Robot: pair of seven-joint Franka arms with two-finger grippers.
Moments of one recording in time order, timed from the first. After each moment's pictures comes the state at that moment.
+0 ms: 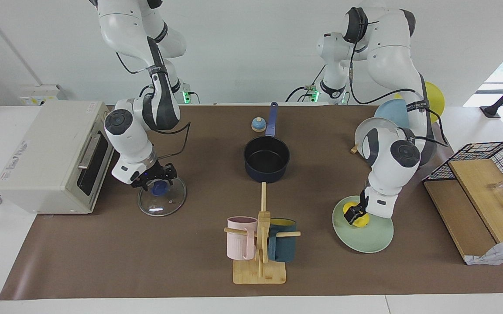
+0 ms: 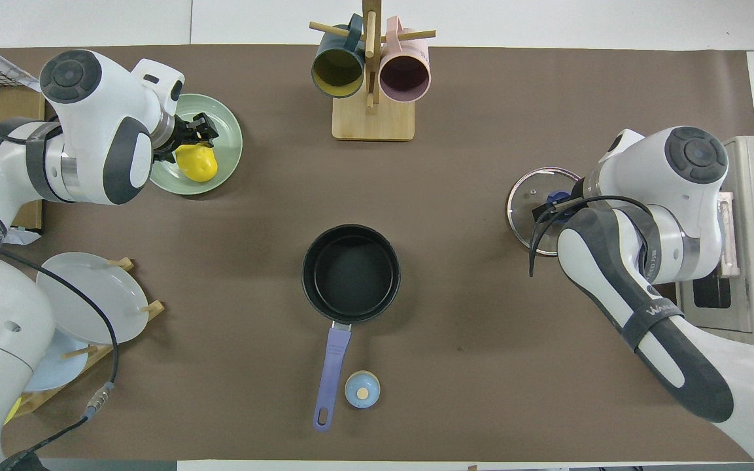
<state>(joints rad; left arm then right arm) -0.18 0.55 -0.01 -1.58 0.02 2.21 -0.52 0.05 0.25 0.04 -2.03 0.02 2.28 -0.15</state>
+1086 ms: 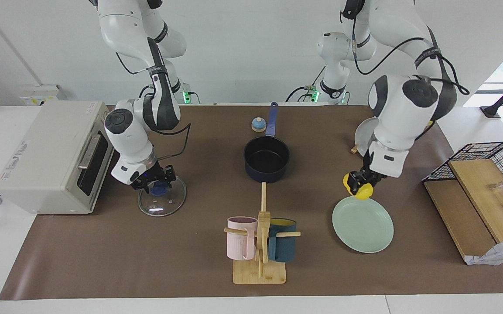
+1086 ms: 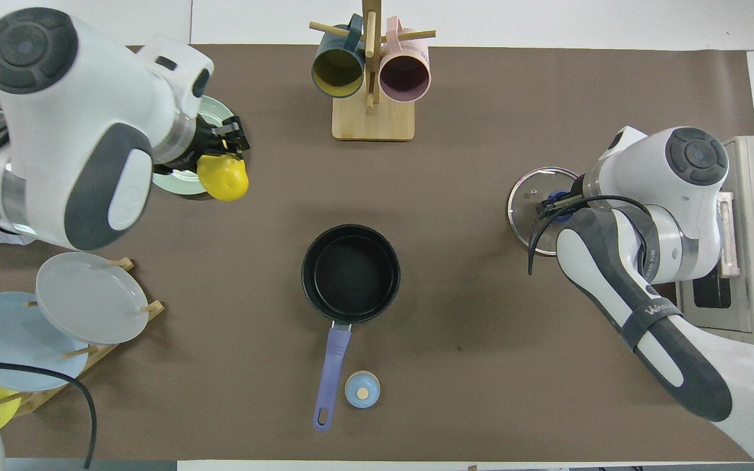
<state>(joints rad) -0.37 0.23 -0.04 -1.58 0.01 1.88 -0.60 0.05 0.25 0.04 -2.03 0.02 2.30 -0.15</state>
